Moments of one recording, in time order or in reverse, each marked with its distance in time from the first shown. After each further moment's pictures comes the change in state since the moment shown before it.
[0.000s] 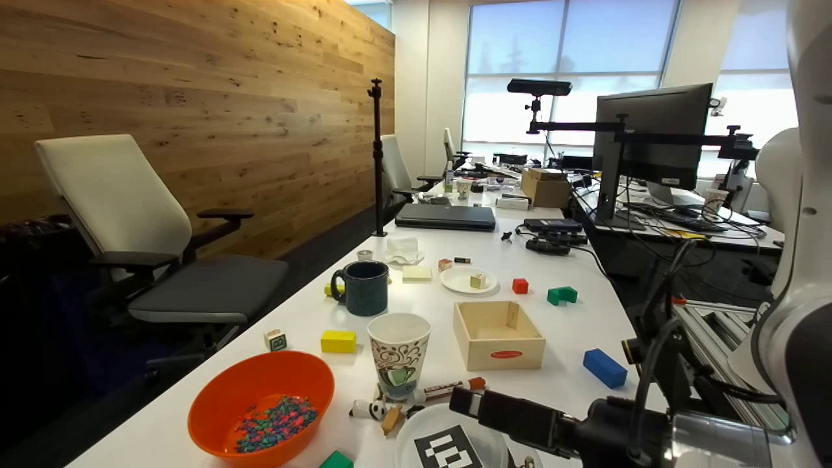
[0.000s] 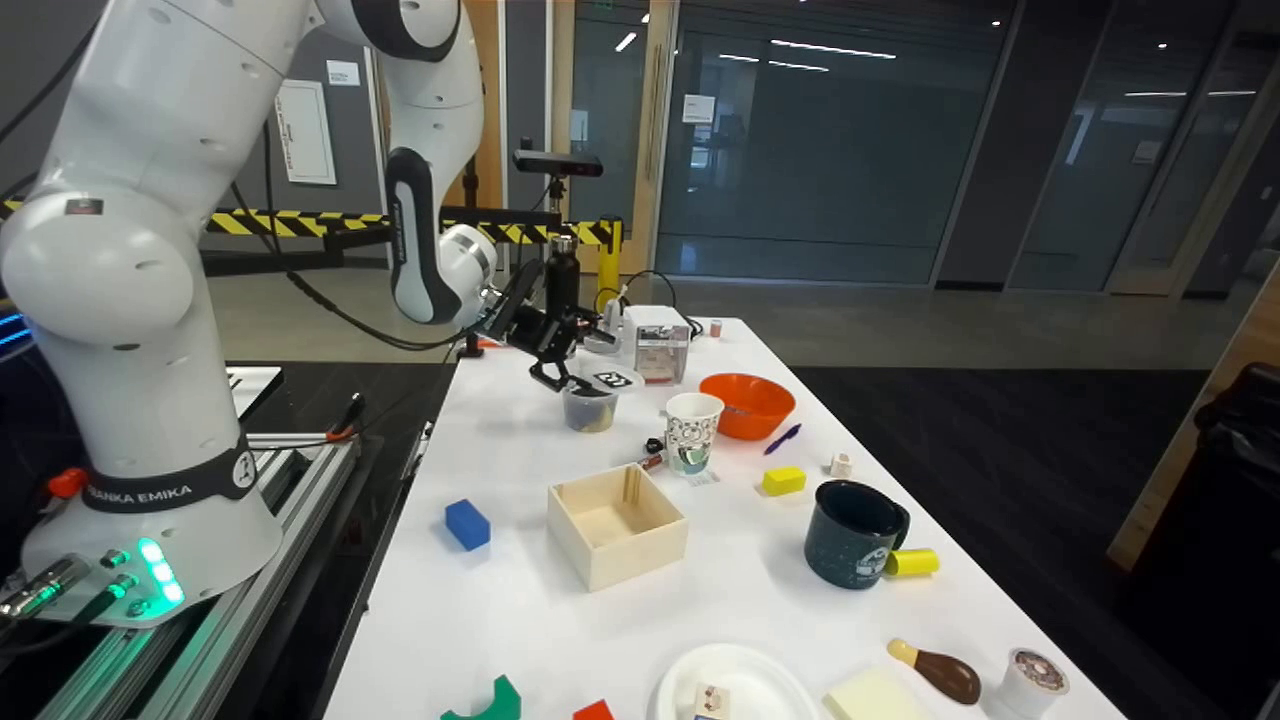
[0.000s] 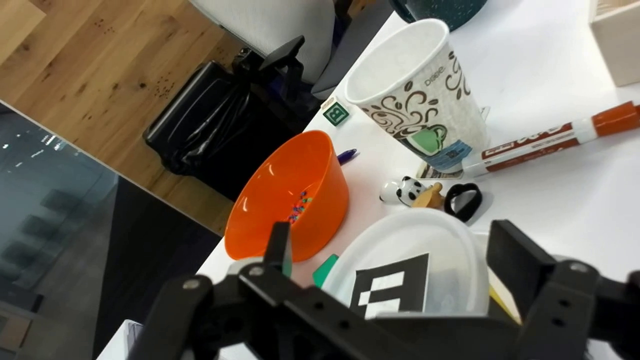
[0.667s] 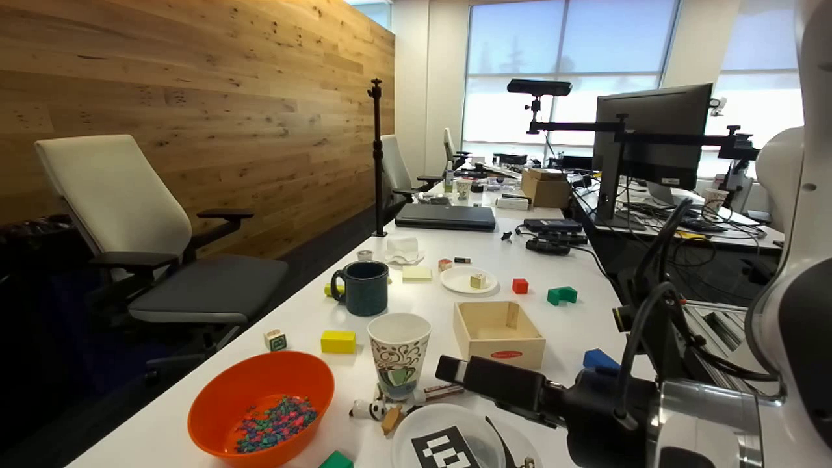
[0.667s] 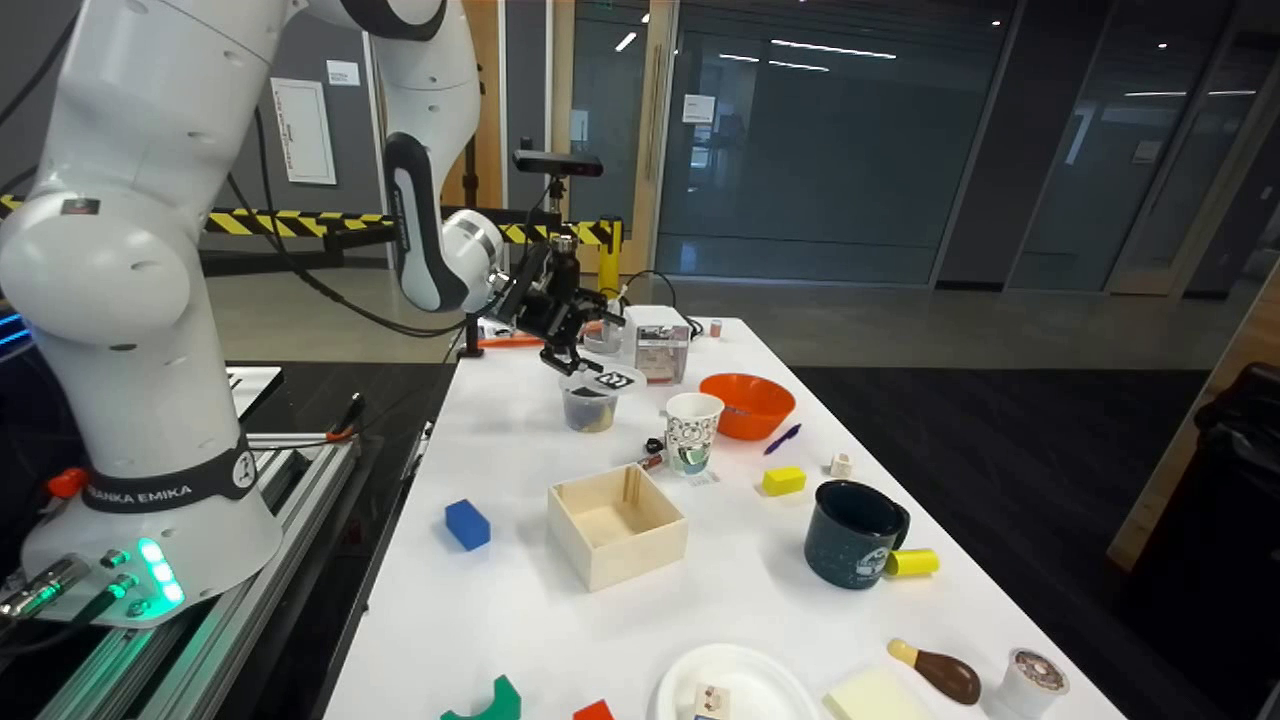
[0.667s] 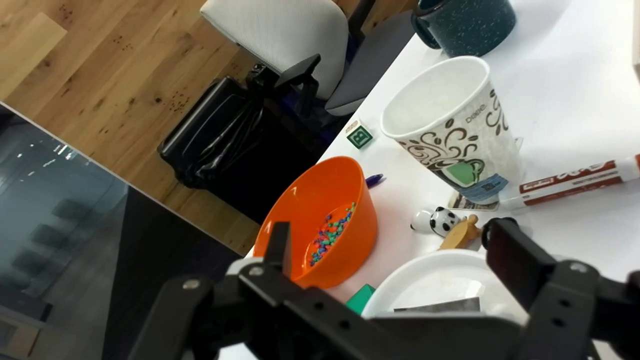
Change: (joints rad) arm -0.017 -0.059 0.001 0.000 0.003 0.000 -0.051
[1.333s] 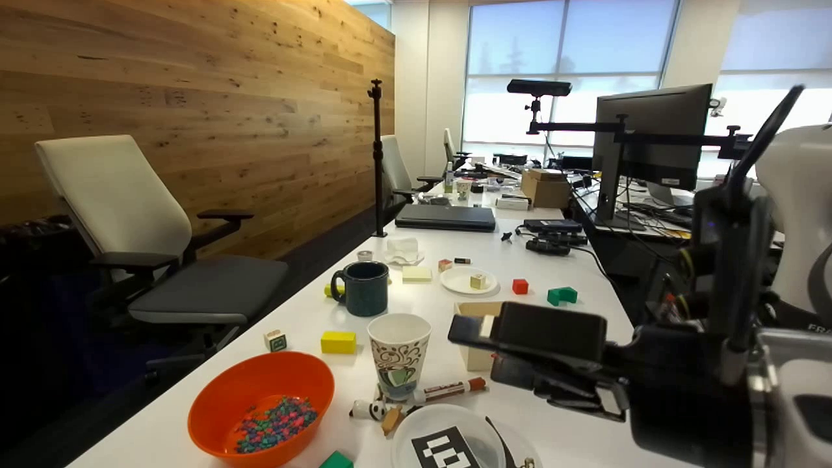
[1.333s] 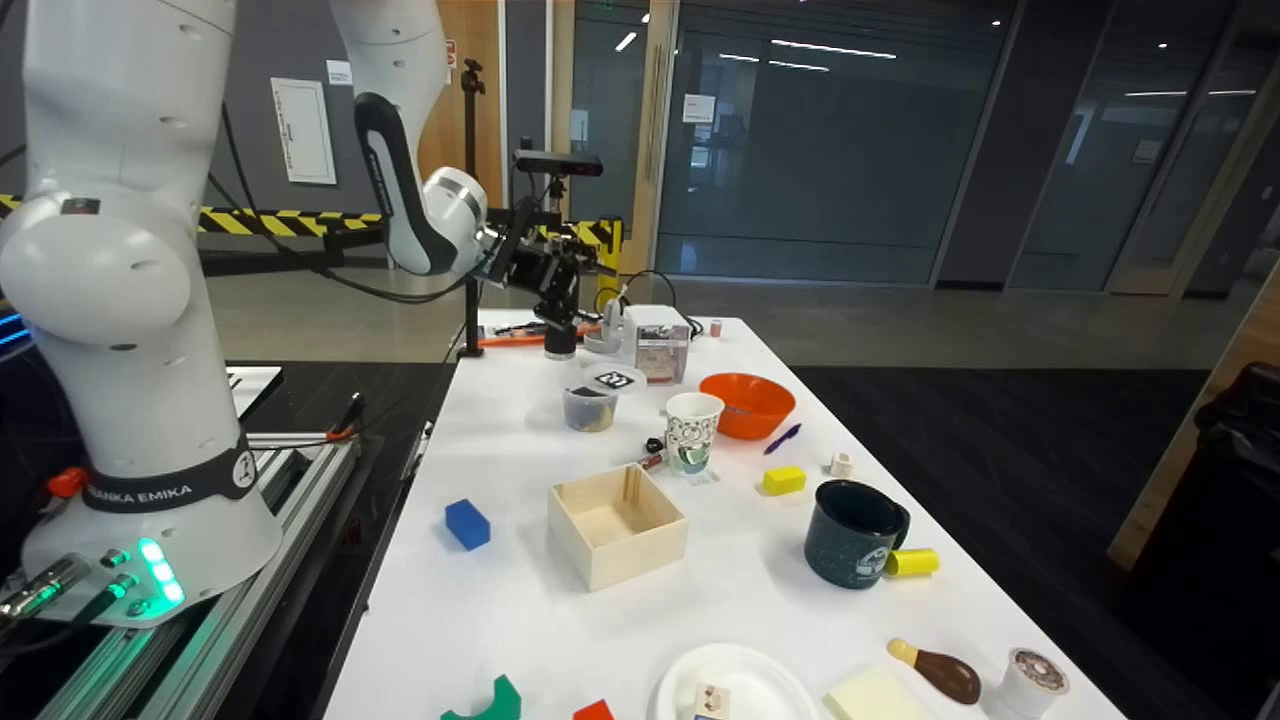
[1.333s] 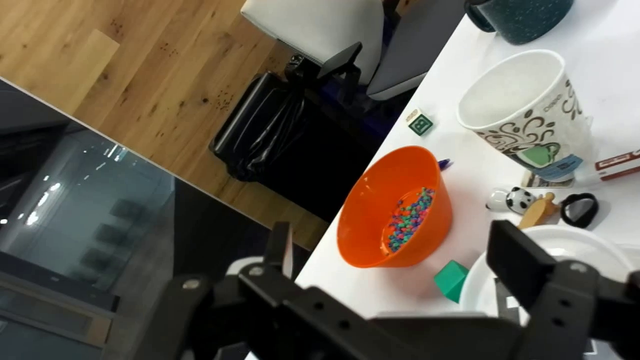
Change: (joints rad) arm 0.002 -0.154 0.077 -0.009 0.046 0.036 -0.007
